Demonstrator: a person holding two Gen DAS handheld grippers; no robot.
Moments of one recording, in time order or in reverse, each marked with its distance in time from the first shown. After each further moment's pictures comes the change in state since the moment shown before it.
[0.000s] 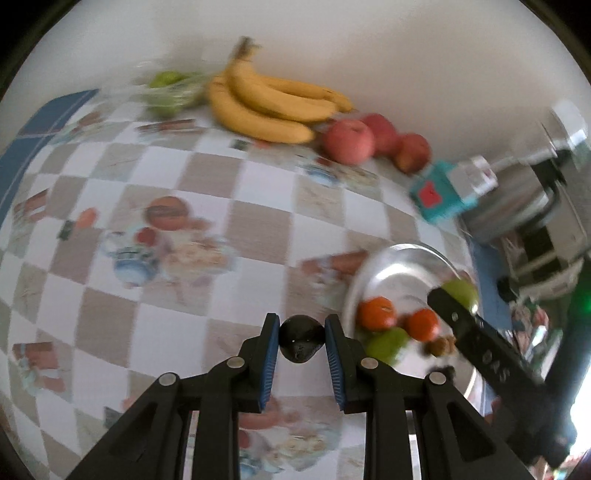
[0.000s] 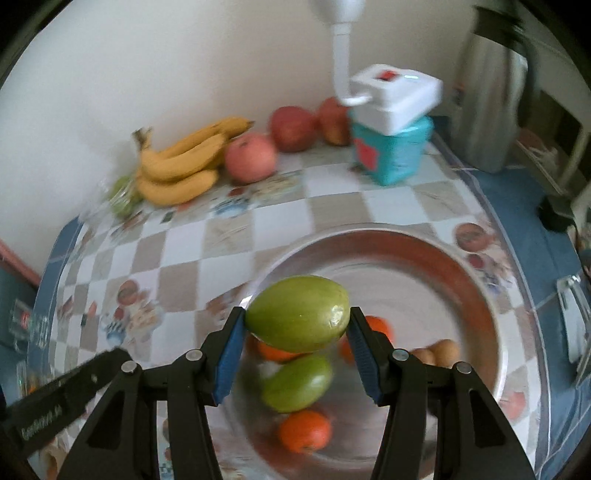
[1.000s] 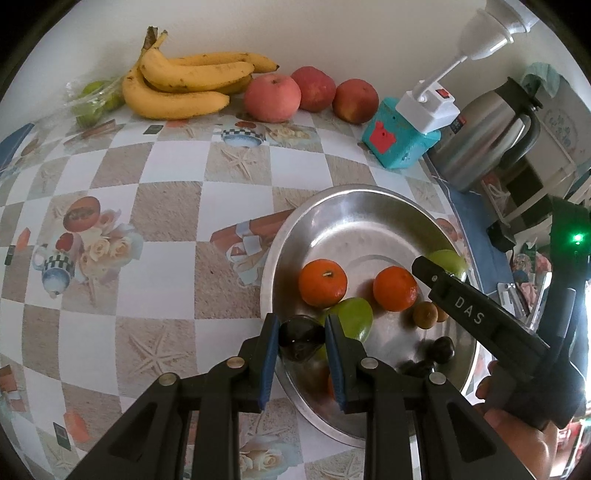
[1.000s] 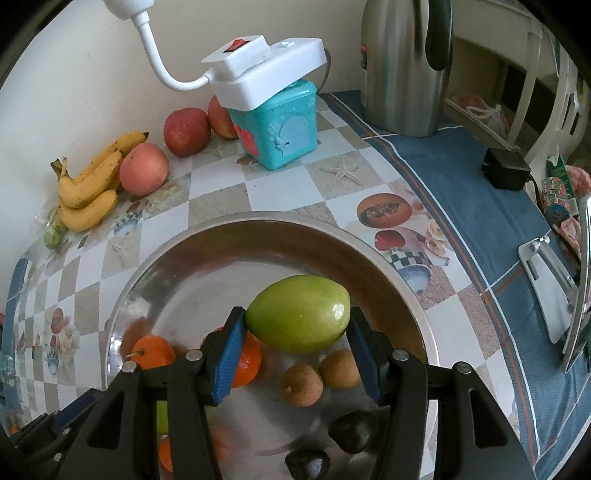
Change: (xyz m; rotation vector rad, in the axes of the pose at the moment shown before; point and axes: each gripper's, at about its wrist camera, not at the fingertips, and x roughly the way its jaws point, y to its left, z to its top) left arm 0.047 -0.053 -0.022 0.156 0.040 -0.029; right arm 0.027 -0.075 -0.014 0.126 -0.002 -0.157
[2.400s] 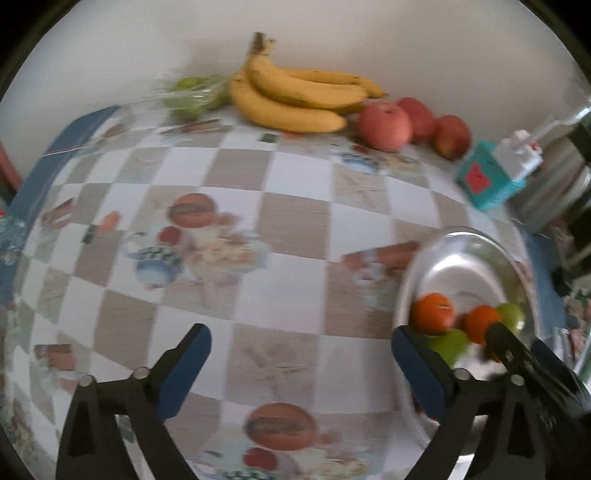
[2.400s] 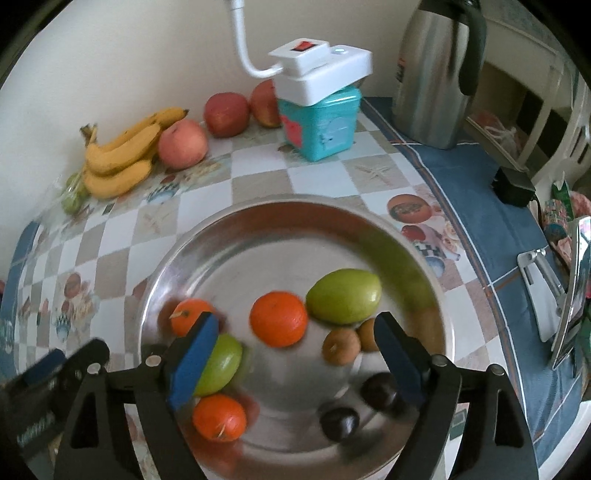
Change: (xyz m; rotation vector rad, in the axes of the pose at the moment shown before) left arm -0.023 0.061 0.003 -0.149 -0.065 0.273; right arm -0.025 0.040 -0.018 -0.117 0.026 0.003
